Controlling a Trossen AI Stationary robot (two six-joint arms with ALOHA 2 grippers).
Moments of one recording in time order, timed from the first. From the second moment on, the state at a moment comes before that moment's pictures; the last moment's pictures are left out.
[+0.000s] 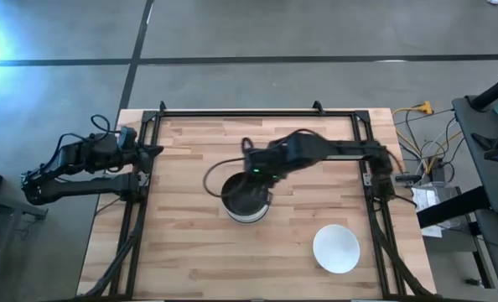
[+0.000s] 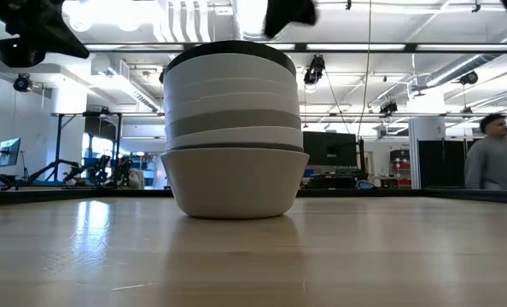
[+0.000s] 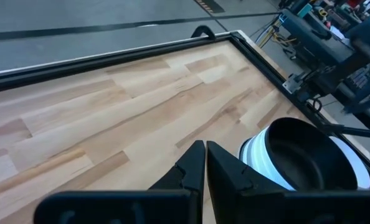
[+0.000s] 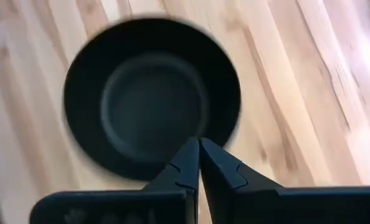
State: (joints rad) left arm 0.20 0.37 0.78 -0.93 -0.28 -0.67; right arm 0.09 2.03 2.21 -1.37 0.10 0.38
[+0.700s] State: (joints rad) left arm 0.20 0.41 0.78 -0.93 -0.28 -0.66; right arm 0.49 1.39 1.38 -1.40 0.16 1.24
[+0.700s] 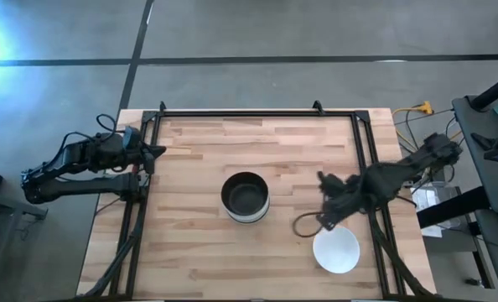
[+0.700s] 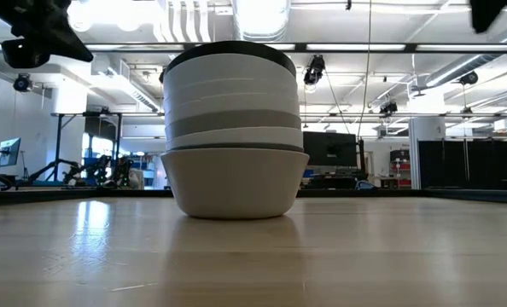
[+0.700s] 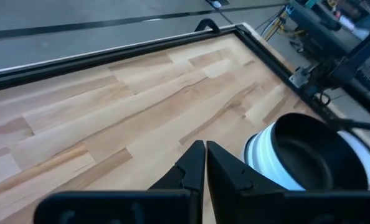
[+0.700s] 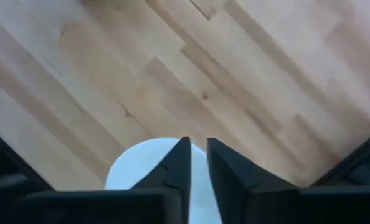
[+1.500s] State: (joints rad) left arm 0.20 0.56 0.78 -0.92 -0.24 -0.61; right arm 0.53 1.03 0.77 -1.11 -0.15 1.61
